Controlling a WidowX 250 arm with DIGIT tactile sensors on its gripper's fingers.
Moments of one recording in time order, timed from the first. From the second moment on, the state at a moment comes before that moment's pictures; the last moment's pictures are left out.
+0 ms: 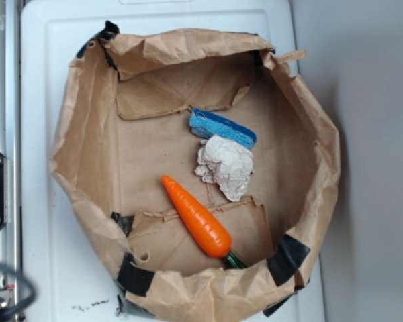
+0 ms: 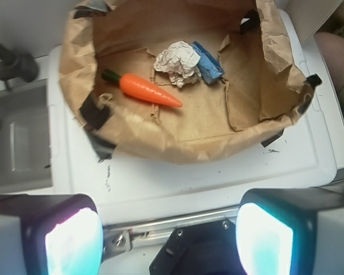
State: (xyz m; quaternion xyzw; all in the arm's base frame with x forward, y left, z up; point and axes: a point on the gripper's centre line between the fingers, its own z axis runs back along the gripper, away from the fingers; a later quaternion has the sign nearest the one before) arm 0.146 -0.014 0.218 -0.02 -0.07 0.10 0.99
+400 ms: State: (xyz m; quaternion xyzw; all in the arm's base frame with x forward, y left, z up) arm 0.202 -0.016 0.191 -0.02 -0.04 0.08 1.00
